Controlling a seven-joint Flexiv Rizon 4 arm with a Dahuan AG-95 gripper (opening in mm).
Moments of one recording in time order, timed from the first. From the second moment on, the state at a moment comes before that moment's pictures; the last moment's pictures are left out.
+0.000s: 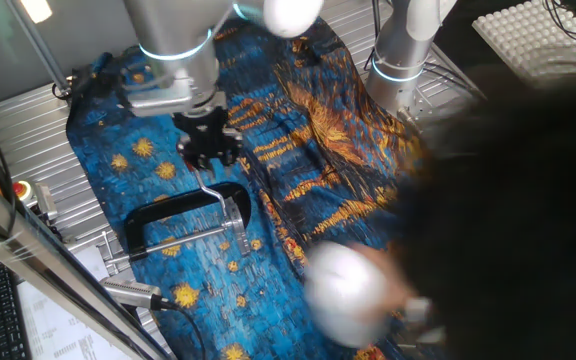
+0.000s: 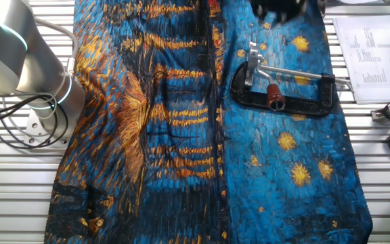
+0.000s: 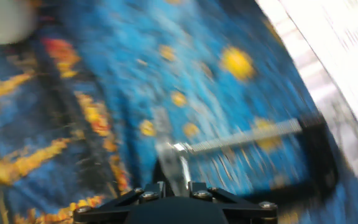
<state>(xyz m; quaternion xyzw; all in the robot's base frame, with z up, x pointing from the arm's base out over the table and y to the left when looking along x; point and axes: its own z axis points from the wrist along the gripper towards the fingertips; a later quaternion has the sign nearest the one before) 0.525 0.143 0.233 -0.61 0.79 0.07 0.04</state>
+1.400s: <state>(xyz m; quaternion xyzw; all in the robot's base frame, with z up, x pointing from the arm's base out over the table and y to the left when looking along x) 0.504 0.195 0.265 -0.66 0.74 0.08 0.05</state>
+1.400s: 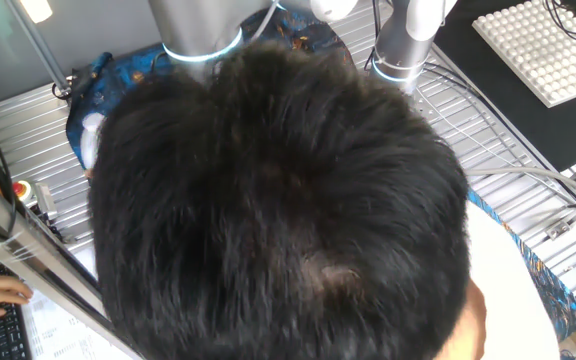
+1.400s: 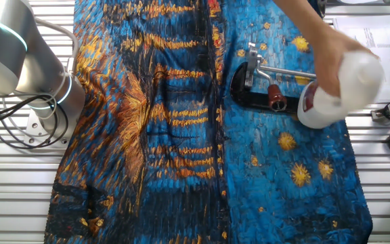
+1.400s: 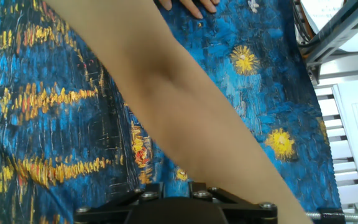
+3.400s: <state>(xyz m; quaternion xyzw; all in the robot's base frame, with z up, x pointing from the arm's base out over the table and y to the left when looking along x) 0.504 0.195 0.265 -0.64 0.77 0.09 0.05</state>
